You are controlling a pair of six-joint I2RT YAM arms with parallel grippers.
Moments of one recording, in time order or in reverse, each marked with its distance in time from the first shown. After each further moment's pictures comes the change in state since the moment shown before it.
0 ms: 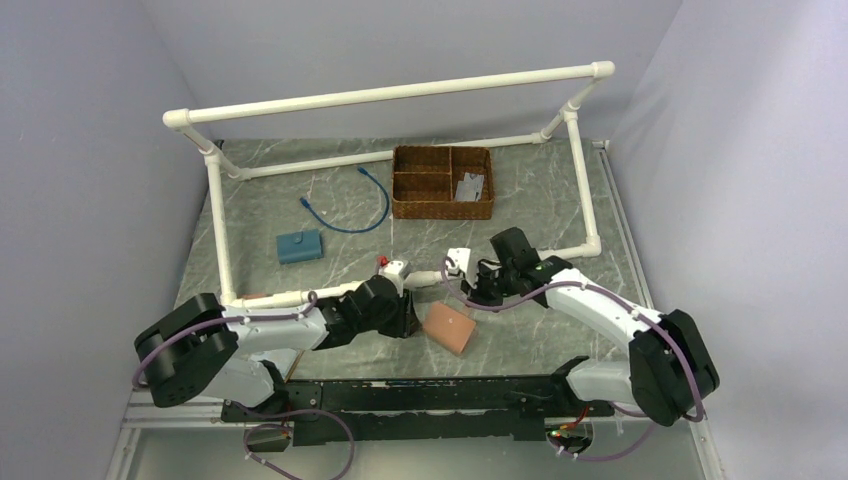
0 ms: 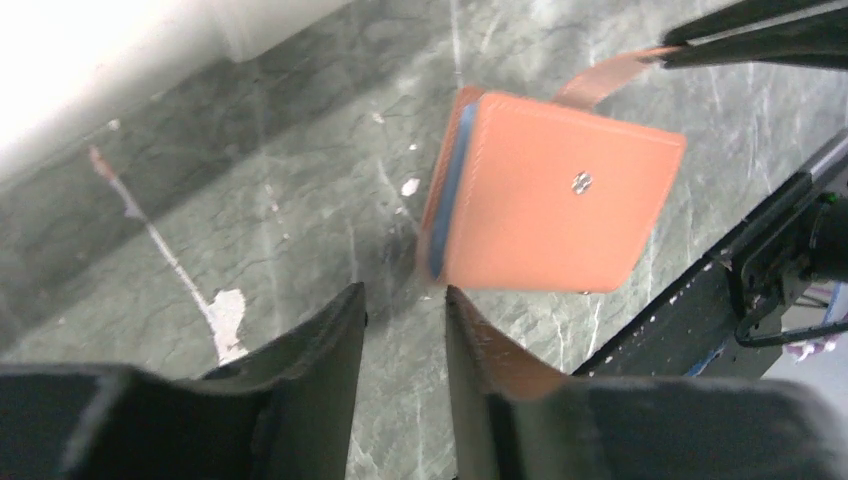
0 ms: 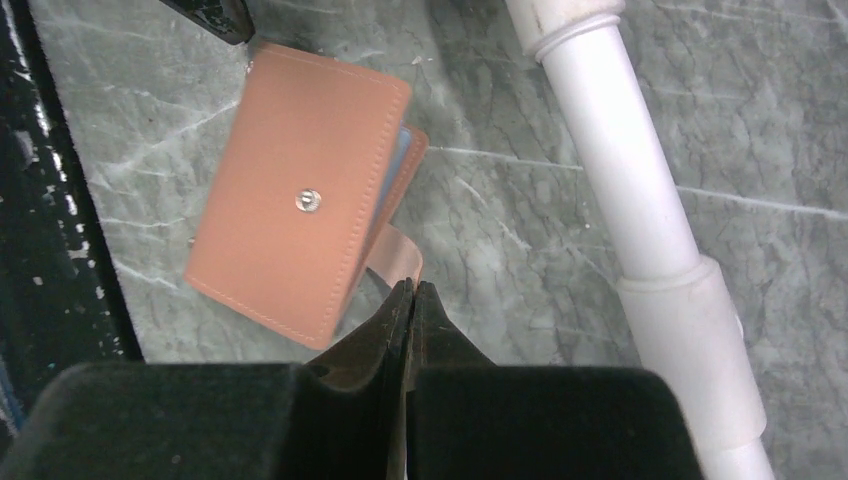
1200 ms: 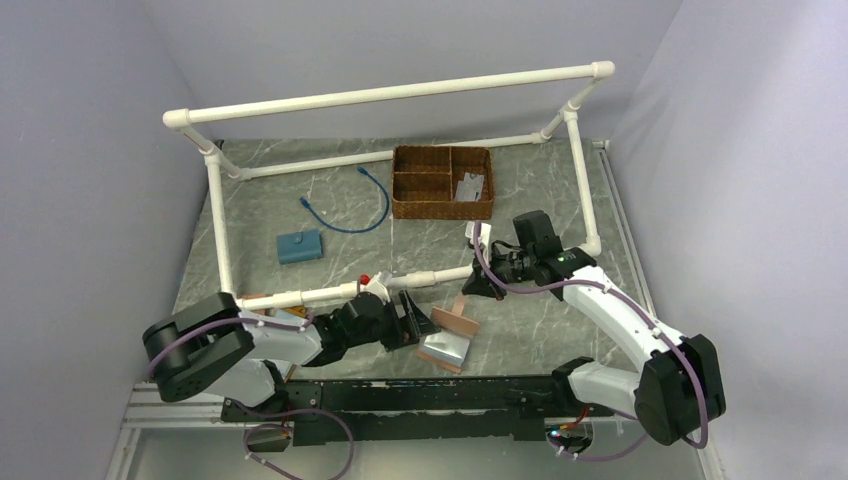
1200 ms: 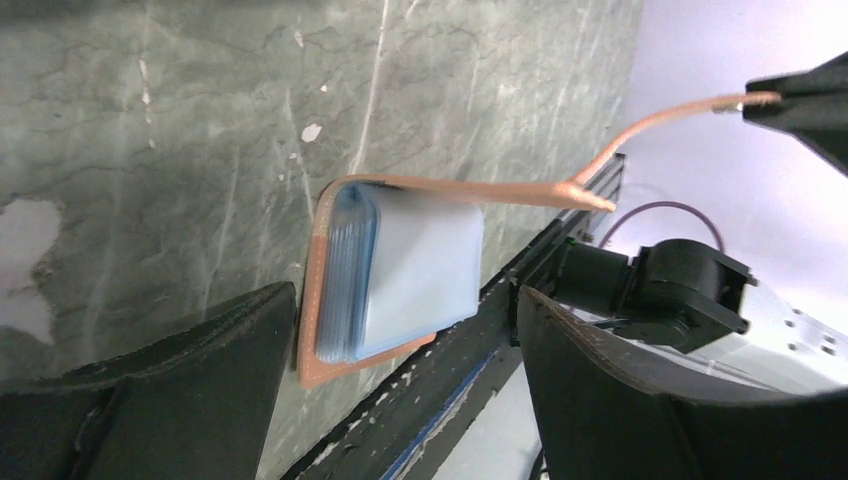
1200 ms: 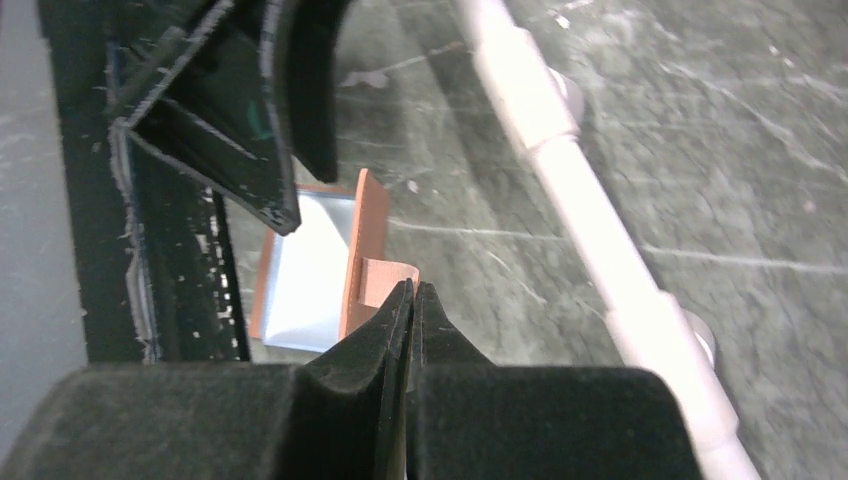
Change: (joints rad) left arm -0.023 0.063 -0.205 0.466 0.092 -0.547; right arm -0.139 -0.100 0.088 -0.068 -0.339 0.132
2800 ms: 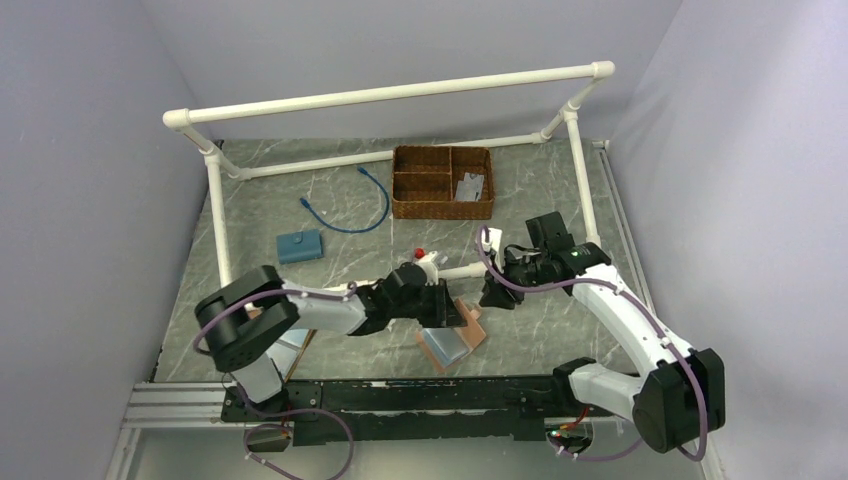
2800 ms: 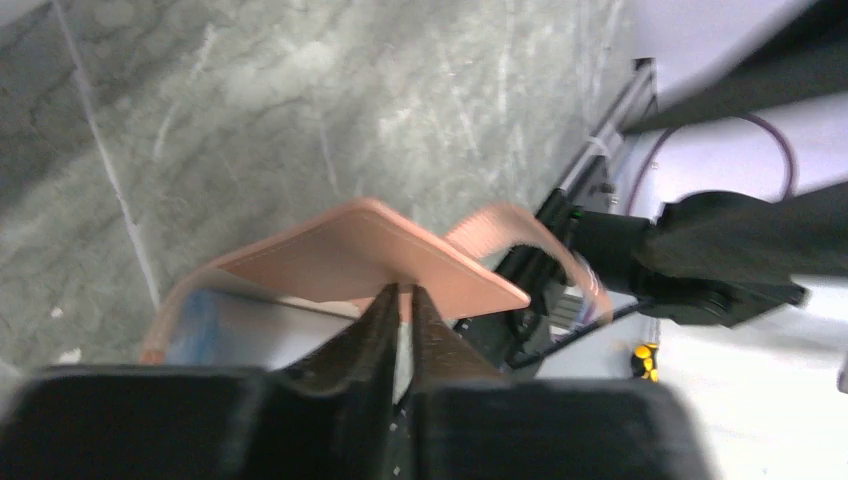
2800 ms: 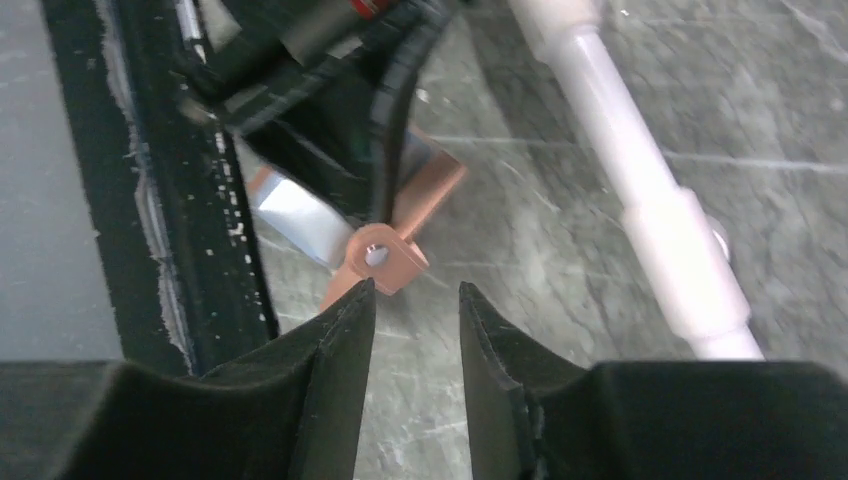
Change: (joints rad) left arm -0.002 0.215 0.392 -0.192 0.170 0.312; right arm -0.082 -0.039 0.052 -0.275 0.112 -0.158
